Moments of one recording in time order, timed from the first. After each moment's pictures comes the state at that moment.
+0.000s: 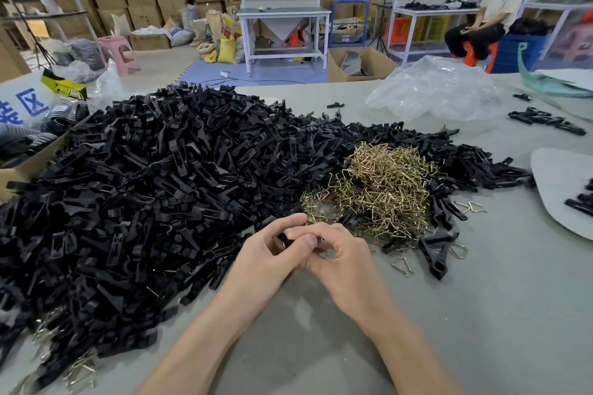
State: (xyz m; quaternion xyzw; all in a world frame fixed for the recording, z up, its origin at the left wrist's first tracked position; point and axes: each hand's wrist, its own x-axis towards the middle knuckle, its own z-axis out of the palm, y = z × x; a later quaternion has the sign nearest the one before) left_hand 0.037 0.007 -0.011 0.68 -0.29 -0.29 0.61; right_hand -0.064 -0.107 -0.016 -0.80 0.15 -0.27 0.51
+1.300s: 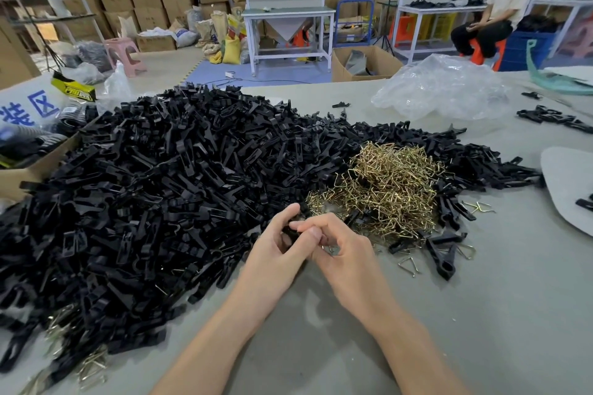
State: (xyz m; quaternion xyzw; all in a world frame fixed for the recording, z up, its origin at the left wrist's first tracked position) left_hand 0.027 0.005 0.003 0.73 -0.28 -0.23 0.59; right_hand -0.060 -0.104 -0.012 -0.79 0.09 -0.30 0.52
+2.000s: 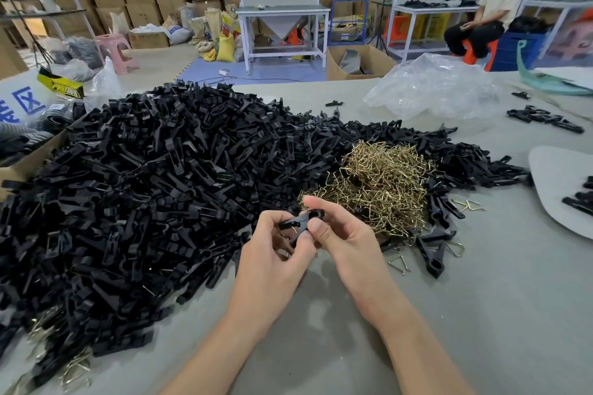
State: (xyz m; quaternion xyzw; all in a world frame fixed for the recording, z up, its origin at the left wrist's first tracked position) left_hand 0.013 0.000 -0.005 0.75 -0.32 -0.05 0.58; right_hand -0.062 -0.113 -0.001 -0.59 0.12 -0.27 0.75
